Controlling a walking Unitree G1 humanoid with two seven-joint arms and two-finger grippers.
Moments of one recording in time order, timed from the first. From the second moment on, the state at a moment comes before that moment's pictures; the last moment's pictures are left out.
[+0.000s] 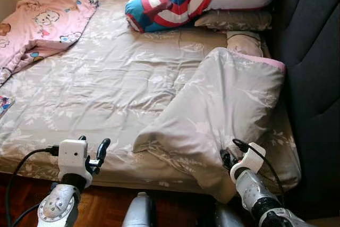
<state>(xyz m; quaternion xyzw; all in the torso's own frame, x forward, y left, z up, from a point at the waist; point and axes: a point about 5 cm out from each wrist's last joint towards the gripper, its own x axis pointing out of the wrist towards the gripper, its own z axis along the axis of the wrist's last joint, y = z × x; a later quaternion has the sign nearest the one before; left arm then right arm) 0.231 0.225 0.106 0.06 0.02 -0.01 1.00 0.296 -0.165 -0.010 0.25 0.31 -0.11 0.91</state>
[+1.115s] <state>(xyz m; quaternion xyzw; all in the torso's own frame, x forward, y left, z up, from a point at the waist) 0.241 0.214 0.106 0.05 0.02 -0.02 1.00 0.290 -0.164 -0.015 0.23 0.32 -0.10 0.92</state>
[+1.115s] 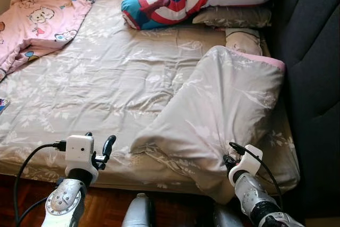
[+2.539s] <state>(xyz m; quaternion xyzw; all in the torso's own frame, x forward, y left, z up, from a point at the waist) 0.246 0.209 0.093 0.03 0.02 0.00 1.00 0.295 -0.320 0.053 0.04 0.21 -0.41 0.89</state>
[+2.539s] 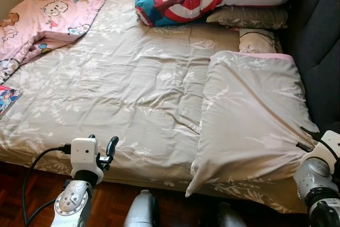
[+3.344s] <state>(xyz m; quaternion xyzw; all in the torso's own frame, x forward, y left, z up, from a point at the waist) 0.250 0.207 0.072 0.01 0.05 0.01 1.00 0.324 -0.232 0.050 0.01 0.13 -0.12 0.98</state>
